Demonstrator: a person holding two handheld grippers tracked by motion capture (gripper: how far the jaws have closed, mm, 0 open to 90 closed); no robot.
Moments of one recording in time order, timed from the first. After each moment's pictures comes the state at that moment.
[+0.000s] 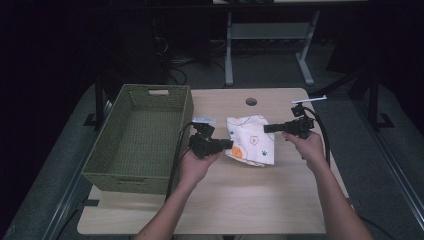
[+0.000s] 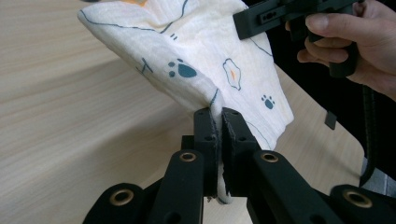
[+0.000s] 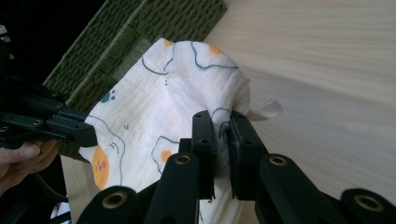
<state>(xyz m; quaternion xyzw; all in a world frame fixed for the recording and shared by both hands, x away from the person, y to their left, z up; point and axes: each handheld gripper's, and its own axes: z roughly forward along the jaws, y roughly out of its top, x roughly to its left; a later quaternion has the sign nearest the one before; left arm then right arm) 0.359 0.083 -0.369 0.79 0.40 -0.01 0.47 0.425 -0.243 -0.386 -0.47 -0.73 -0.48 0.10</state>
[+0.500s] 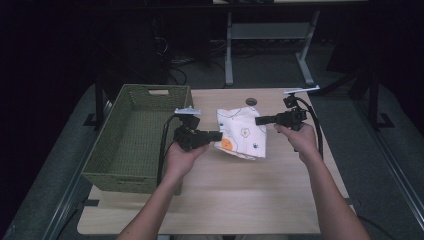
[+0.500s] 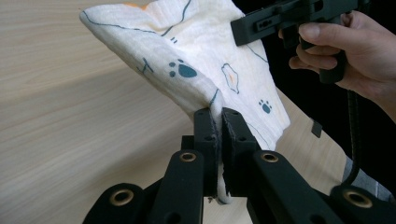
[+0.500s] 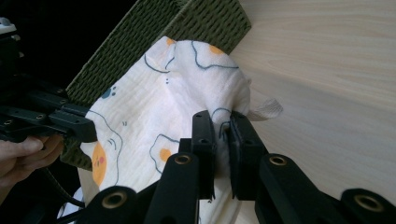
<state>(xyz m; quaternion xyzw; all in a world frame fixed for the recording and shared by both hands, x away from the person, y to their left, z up) 0.362 0.117 -0.341 0.78 0.40 -0.01 0.49 0.432 -0.215 -0.355 -0.46 -0.74 -0.49 0.10</state>
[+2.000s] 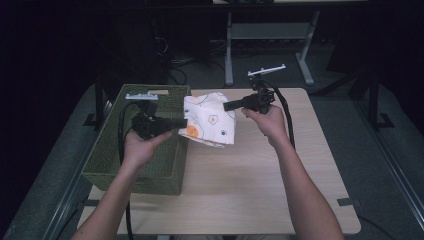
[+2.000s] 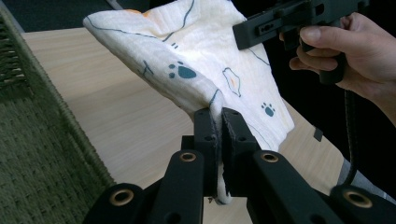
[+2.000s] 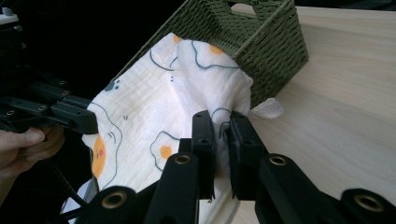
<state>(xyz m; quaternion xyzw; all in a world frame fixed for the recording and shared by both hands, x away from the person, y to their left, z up) 0.363 0.207 -0.294 0.76 0.40 0.01 0.50 0.448 -0.123 -0.301 -0.42 -0.76 -0.48 0.10</state>
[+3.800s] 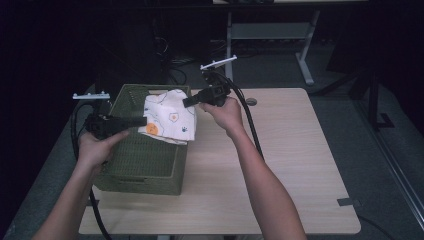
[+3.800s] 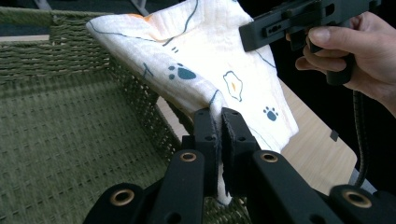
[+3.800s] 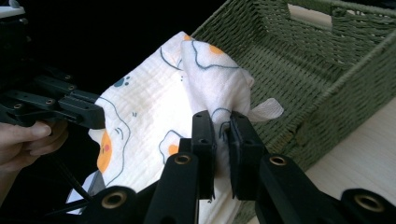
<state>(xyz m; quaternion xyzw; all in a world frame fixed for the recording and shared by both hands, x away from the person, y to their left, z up) 0.356 0.307 -0.285 0.74 0.44 0.03 0.50 0.464 -0.010 -0.284 -0.38 -0.79 -0.47 0.12</state>
